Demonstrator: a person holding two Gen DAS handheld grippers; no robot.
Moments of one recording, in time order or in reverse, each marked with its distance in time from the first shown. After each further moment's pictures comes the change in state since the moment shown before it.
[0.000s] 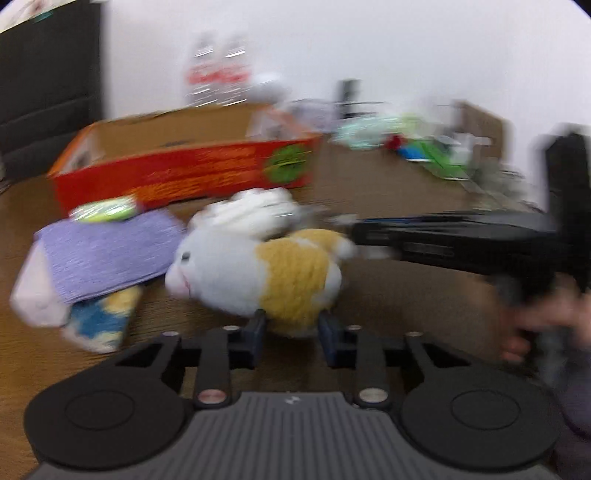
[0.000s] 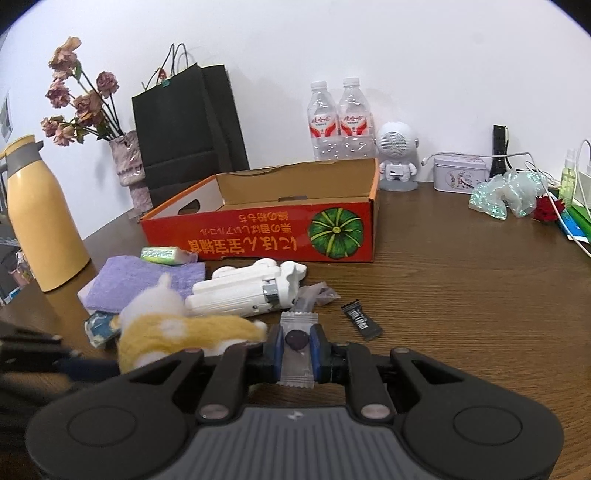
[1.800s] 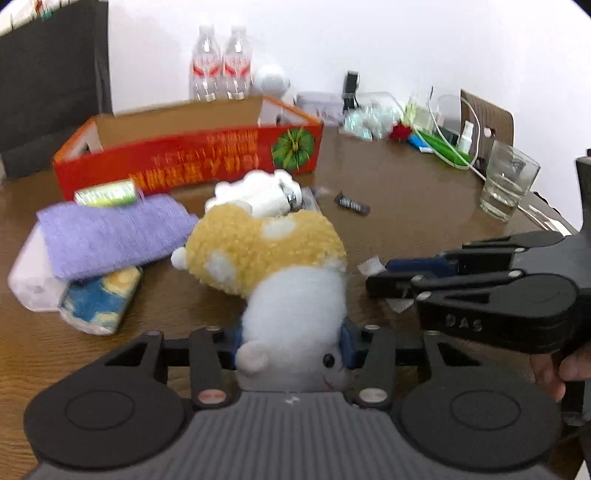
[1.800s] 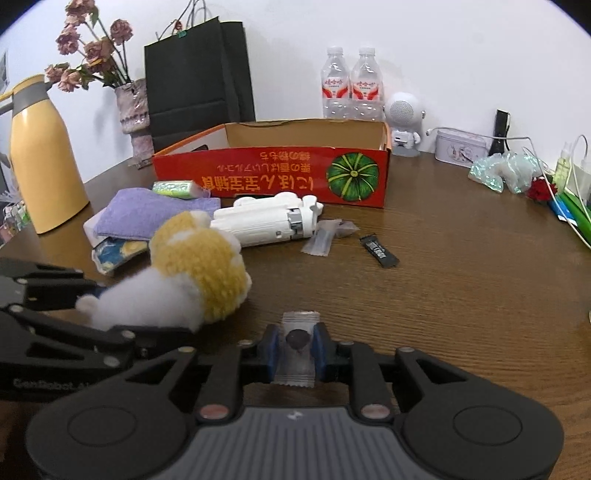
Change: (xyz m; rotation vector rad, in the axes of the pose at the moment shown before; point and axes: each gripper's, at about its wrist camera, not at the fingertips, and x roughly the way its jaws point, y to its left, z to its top) left arm 0.020 -0.004 -0.011 0.009 -0.026 0.088; right arm -0.013 0.039 -0.037 -0.082 0.120 -0.064
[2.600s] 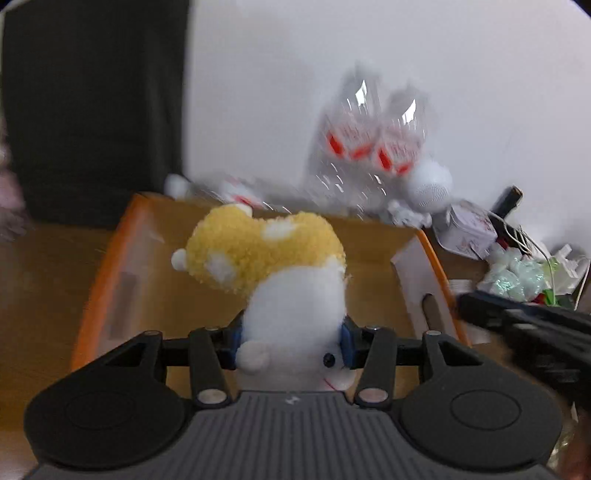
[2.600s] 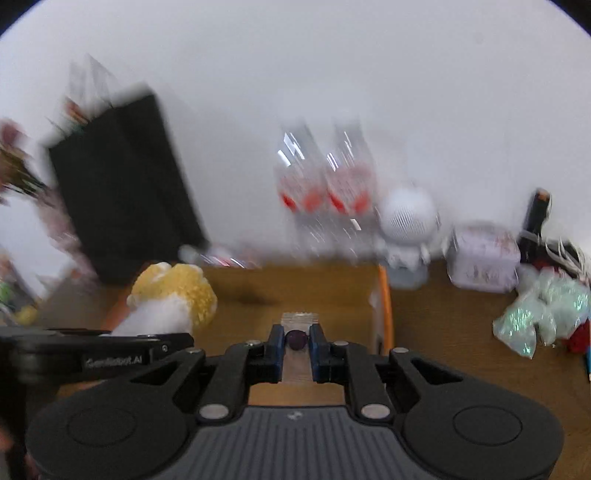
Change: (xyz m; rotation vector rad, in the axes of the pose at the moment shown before) left arm 0.156 0.141 0.257 -0.367 0.149 0.125; right arm 0.131 -0.062 0.280 0.134 0.047 -0.045
